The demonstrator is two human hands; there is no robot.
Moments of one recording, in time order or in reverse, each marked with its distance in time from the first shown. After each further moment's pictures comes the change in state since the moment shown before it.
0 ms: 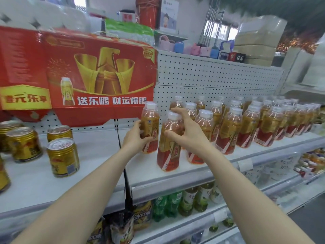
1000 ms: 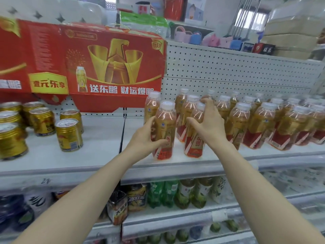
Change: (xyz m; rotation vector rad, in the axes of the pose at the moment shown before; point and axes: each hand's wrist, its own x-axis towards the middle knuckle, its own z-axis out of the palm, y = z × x) left_hand -0.076 0.048 0.035 0.043 -0.019 0.138; right_hand 0.006 0.073 -0.040 -0.153 0.180 0.095
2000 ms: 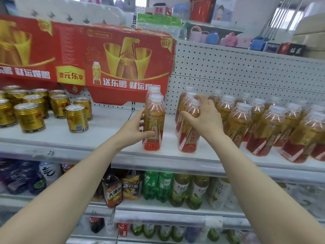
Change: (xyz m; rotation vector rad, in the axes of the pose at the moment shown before) left_hand -0.015 0.023 0.004 -0.050 0.064 -0.143; right_hand 0.012 0.022 -0.020 0.062 -0.134 -0.150
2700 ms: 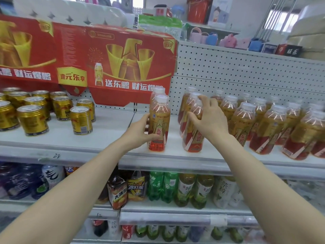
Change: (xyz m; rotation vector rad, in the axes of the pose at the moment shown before) left_hand 0.000 -0.011 -0.006 0.119 -0.026 -0.002; right_hand -0.001 -0.006 0.010 -0.267 0.026 -0.040
